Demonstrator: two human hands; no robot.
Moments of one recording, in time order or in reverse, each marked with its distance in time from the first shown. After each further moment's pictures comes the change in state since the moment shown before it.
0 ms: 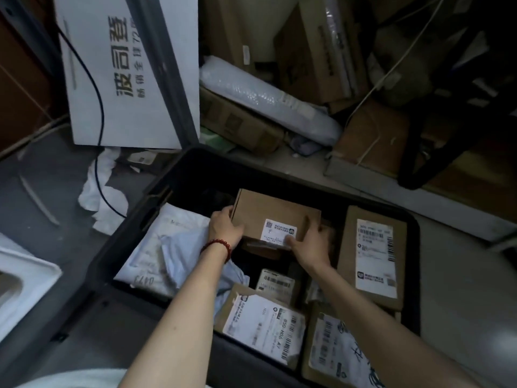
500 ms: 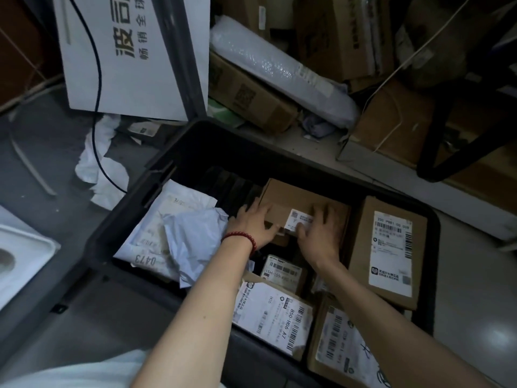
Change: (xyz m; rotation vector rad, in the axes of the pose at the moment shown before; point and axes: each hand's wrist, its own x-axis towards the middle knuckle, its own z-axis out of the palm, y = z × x) left_hand 0.005 -0.011 0.041 0.451 -0.265 0.236; right_hand 0.010 0.014 0.018 -0.369 0.086 -0.143
